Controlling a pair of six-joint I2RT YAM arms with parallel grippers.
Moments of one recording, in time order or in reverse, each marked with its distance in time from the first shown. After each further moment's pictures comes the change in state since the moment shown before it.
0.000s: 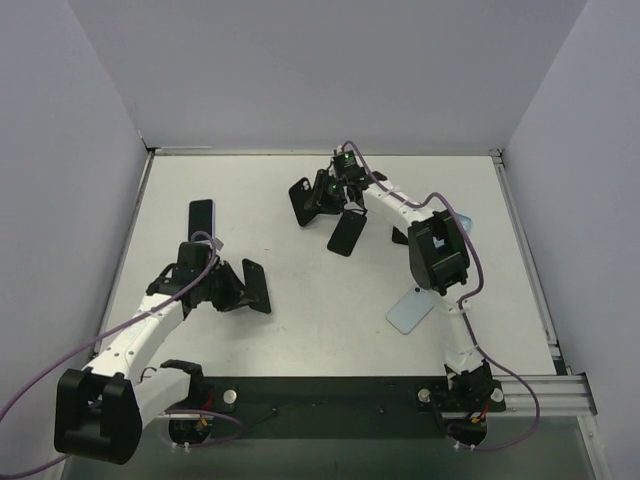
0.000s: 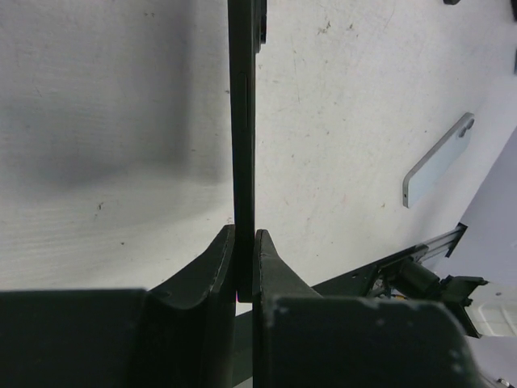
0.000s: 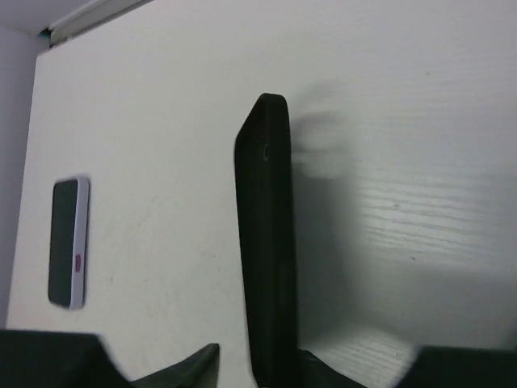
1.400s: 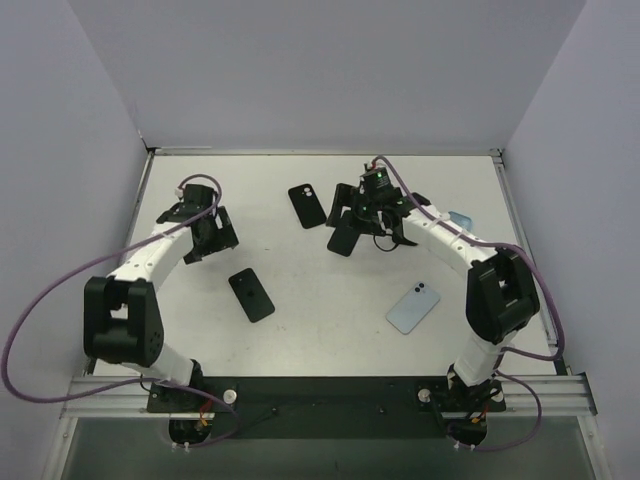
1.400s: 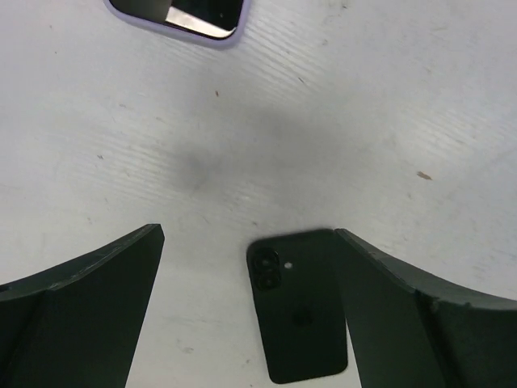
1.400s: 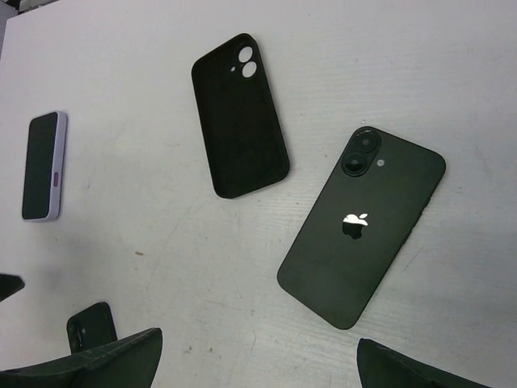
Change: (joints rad) left arm 0.069 0.421 0.459 -0.098 -0.542 0.204; right arm -0.004 -0.523 -0.550 -0.015 0.177 -0.039
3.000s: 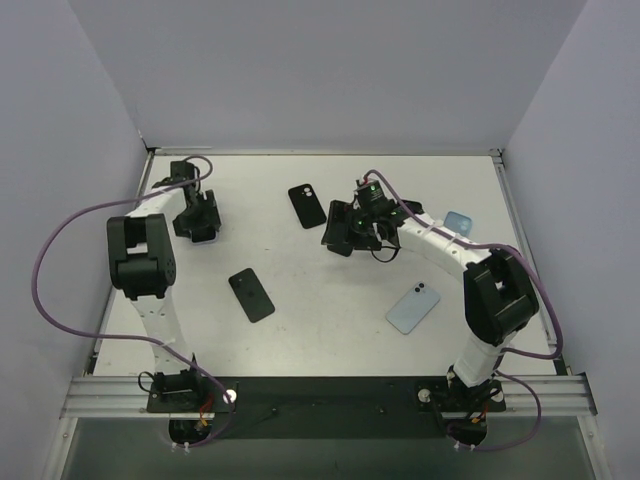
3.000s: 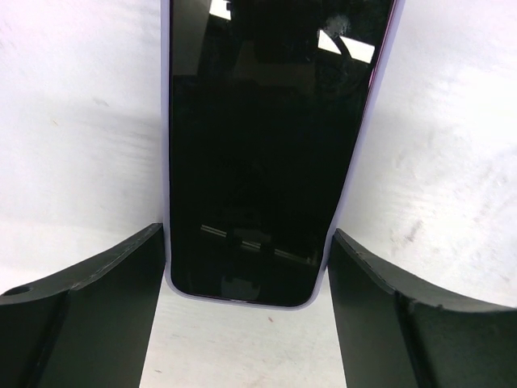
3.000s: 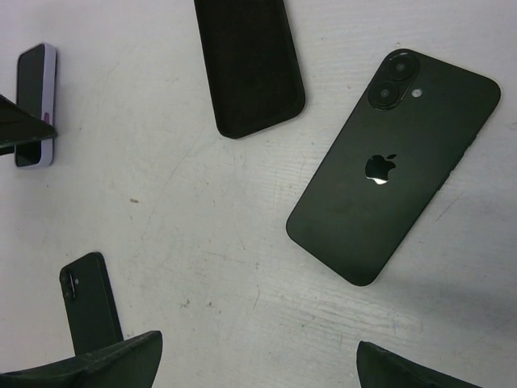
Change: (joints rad) left arm 0.189 0.620 0.503 -0.006 0.088 0.308; right arm 0.042 -0.013 -0.091 0.014 -0.058 -0.005
